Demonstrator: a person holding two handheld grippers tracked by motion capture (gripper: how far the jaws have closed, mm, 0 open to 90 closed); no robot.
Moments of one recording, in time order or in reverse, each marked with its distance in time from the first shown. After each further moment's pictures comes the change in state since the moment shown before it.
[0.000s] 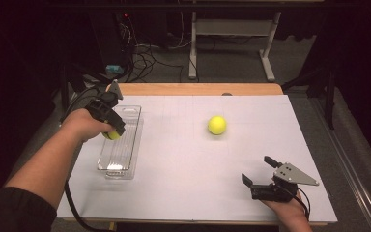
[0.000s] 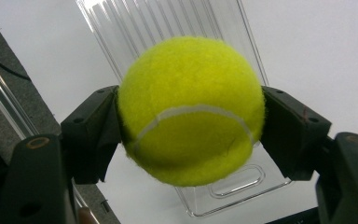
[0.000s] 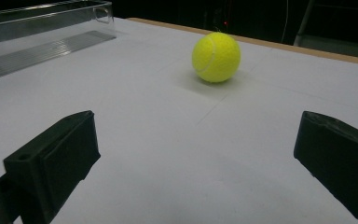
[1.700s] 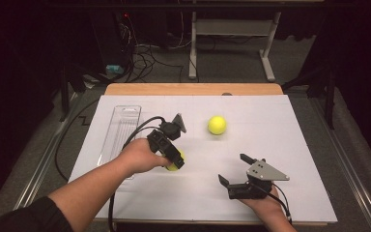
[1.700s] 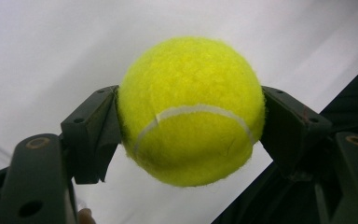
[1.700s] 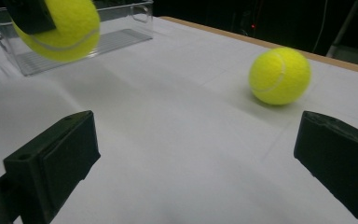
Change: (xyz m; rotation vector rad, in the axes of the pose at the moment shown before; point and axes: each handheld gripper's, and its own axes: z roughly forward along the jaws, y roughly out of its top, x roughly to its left) left arm -0.163 0.001 0.035 -0.027 -0.206 0.343; right arm 0.040 0.014 0.038 0.006 0.080 -0.066
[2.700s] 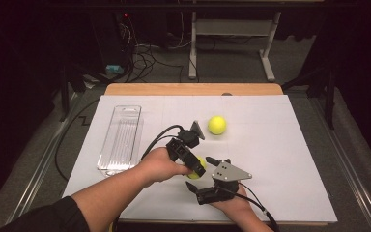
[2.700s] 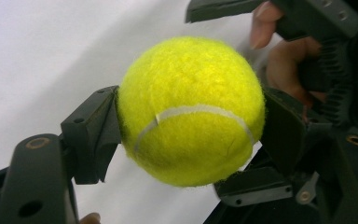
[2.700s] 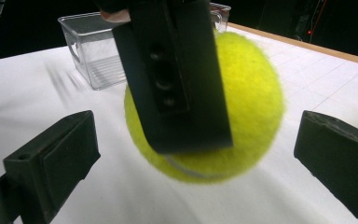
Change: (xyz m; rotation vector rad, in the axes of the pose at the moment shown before) left arm -0.041 0.020 0.028 -0.069 -0.125 0.049; right arm 0.061 0.017 0.054 -0.003 0.186 -0.034
